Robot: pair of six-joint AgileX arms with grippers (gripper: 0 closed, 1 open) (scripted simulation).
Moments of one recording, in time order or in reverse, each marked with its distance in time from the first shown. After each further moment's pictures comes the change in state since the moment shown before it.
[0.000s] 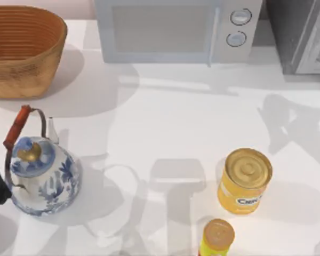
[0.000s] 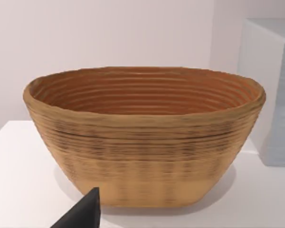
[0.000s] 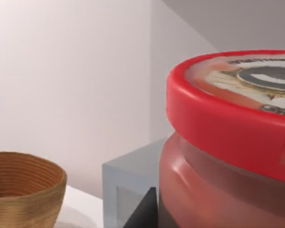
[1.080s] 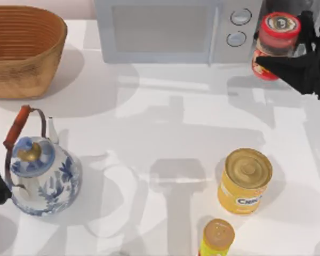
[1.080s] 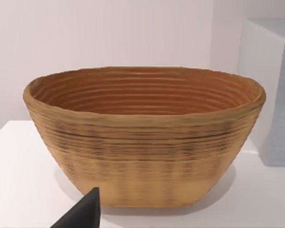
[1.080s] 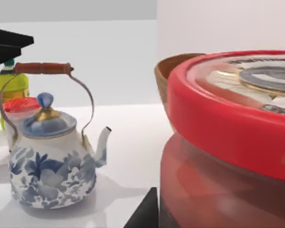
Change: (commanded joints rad) left arm 0.000 0.000 0.000 0.000 0.000 0.000; right arm -0.001 1.172 0.568 0.749 -0.790 0.225
